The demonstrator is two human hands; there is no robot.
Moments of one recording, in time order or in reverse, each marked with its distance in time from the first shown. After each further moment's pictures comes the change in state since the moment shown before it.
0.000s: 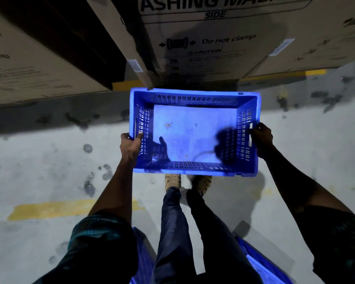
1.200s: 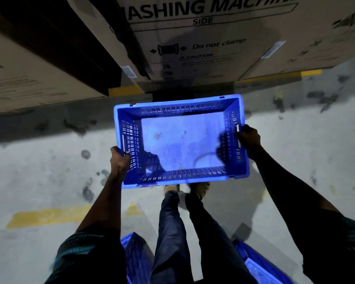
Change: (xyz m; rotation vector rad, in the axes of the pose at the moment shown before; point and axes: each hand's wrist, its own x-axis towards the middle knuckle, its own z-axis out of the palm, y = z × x) left_hand -0.001 -0.032 -0.019 0.235 -0.018 0.031; right_hand 0.007 0.001 0.012 -0.136 -0.086 -0.127
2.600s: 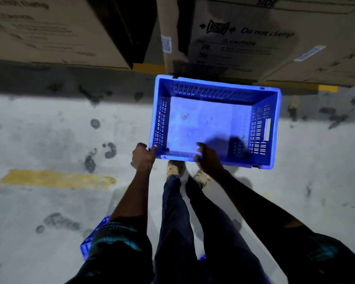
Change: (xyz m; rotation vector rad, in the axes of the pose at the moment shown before) left_hand -0.045 -0.086 0.000 0.072 0.011 -0.104; right_hand -0.159 0.022 0.175 -0.463 -0.337 -0.471
